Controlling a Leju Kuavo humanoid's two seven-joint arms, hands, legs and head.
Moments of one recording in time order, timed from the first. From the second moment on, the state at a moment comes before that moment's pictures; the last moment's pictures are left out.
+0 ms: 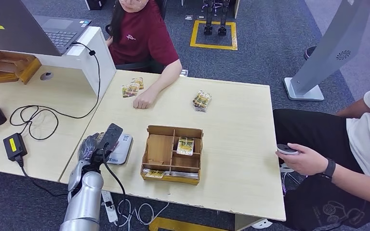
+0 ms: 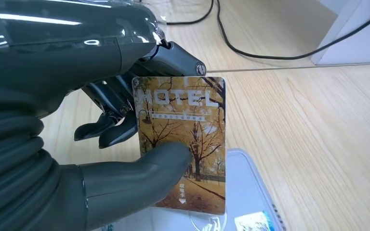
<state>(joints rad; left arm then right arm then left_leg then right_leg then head) -0.32 -0.32 0.41 -1.23 -1.24 -0.01 0.06 -0.10 0.08 -1.11 -0.27 1.57 -0.20 0.05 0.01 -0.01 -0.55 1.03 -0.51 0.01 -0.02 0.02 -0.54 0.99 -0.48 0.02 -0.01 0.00</state>
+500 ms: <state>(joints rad) -0.30 -0.32 0.34 -1.25 -1.30 0.02 0.09 -0.10 0.08 -1.11 -0.27 1.57 -0.20 0.06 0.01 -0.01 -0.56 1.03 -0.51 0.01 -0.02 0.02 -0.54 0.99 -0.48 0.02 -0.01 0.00</state>
